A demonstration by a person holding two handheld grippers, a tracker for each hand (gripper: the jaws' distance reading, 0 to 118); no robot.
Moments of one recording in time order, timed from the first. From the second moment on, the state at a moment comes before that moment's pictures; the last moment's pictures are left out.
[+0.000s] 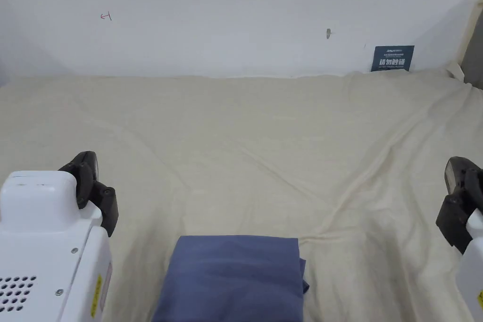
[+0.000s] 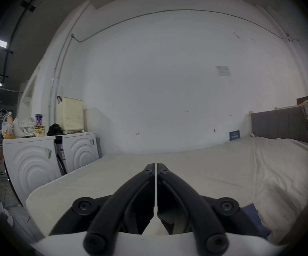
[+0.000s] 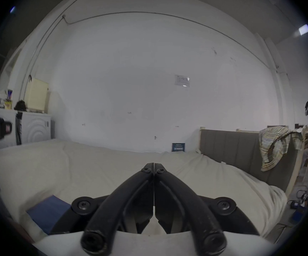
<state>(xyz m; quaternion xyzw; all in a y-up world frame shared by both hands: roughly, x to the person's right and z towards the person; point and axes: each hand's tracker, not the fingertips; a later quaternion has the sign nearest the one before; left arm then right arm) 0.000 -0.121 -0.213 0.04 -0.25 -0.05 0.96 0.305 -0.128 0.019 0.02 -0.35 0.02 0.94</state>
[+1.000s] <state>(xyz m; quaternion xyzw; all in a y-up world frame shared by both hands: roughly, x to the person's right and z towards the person) 0.017 -0.294 -0.416 -0.65 -0.52 0.22 0.50 0.312 -0.239 -0.181 -0.58 -0.02 -0.09 0.81</state>
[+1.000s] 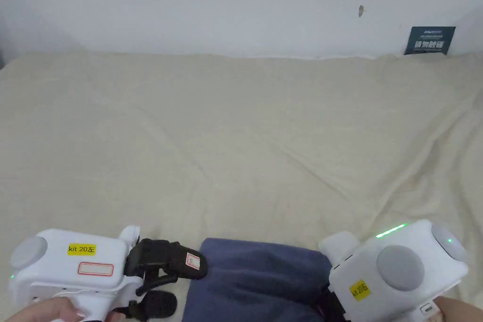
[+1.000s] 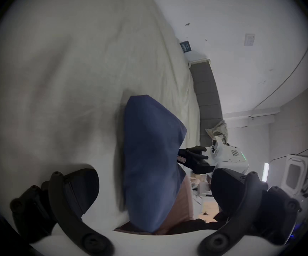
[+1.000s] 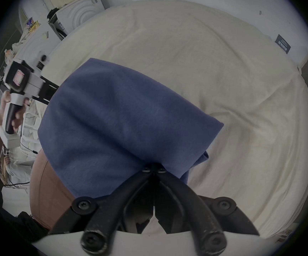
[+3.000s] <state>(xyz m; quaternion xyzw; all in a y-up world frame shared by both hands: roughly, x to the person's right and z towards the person) -0.118 -0.129 -0.447 -0.46 -0.30 -0.11 0.83 0.297 -0.148 -0.111 -0.41 -0.08 -0.20 0.89</state>
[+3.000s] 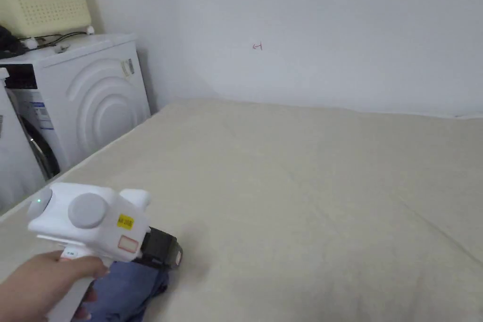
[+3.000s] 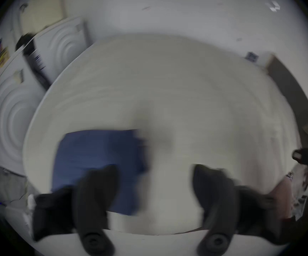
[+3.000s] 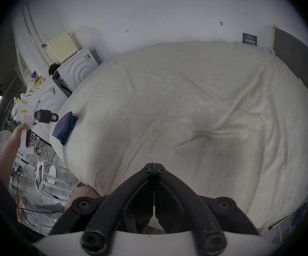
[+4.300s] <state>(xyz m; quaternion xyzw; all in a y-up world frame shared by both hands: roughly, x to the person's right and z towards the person) 0.045 -0.086 -0.133 0.09 -0.30 -0.01 0.95 0.269 -0.109 0.031 0.05 -0.32 0.03 0.95</state>
